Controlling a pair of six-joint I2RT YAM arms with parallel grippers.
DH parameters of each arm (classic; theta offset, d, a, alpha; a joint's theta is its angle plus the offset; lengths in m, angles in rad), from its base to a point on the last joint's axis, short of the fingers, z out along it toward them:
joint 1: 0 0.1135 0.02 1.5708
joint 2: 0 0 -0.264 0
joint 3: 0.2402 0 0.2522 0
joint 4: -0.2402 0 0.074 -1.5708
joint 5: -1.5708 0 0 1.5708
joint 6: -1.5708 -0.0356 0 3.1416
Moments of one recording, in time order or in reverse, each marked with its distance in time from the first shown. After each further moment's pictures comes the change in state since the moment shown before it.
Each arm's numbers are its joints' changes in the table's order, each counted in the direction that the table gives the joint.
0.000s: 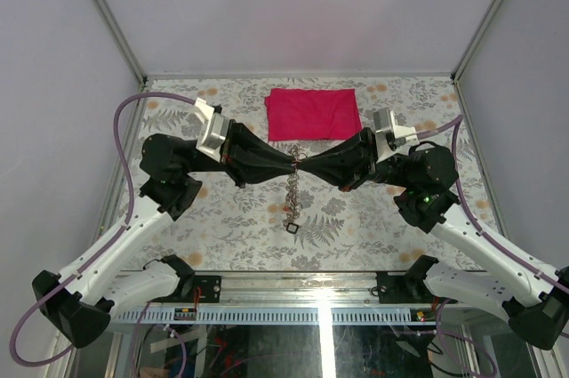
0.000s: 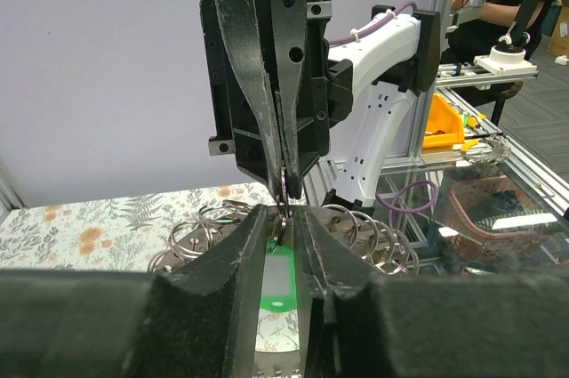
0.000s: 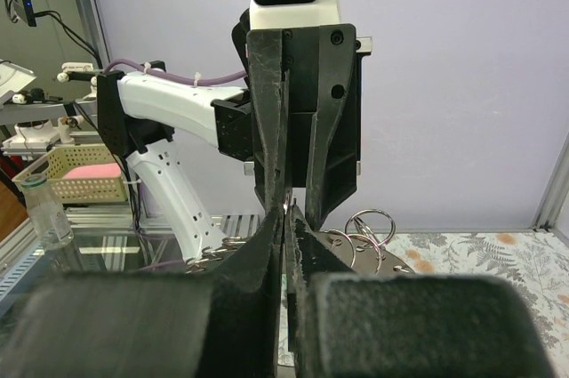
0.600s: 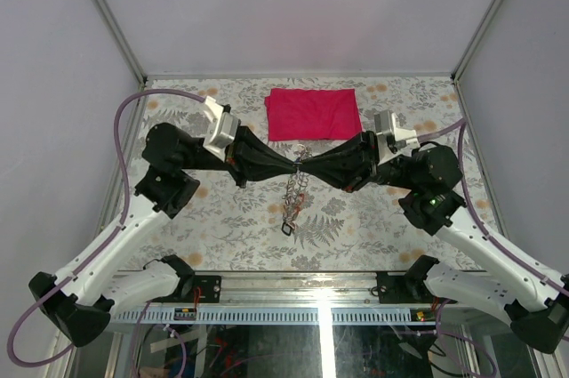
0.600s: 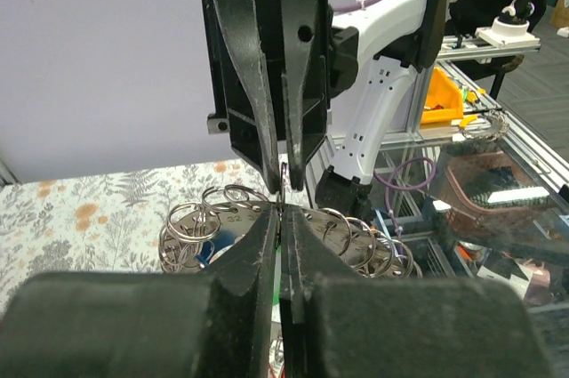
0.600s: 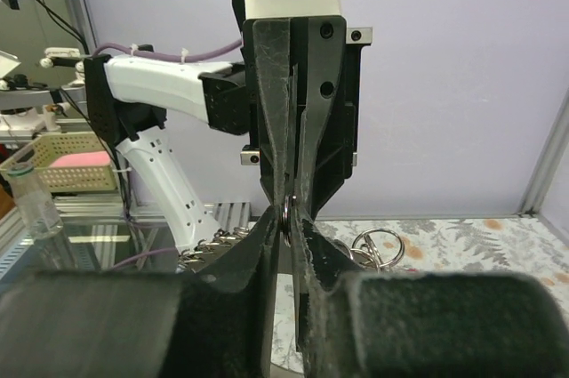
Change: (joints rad) left arm -0.007 -0.009 0.044 -0.141 -0.026 -0.078; right arm -0.001 0.017 0.006 -0.060 -0.004 0.035
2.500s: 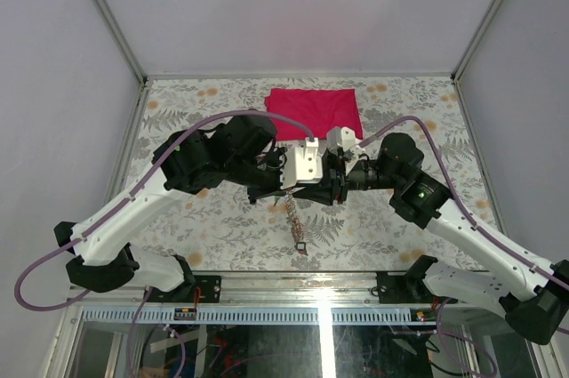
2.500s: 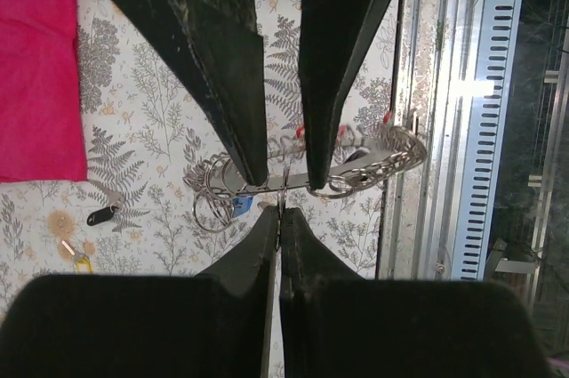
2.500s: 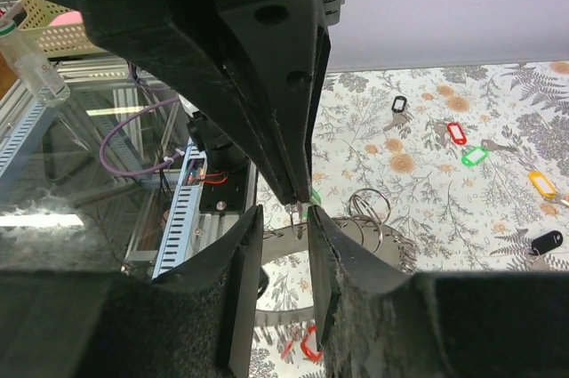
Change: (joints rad) left arm -0.369 -0.374 0.772 -1.711 0.748 -0.814; right arm 0.000 -0.059 0.018 -0.499 0.108 0.288
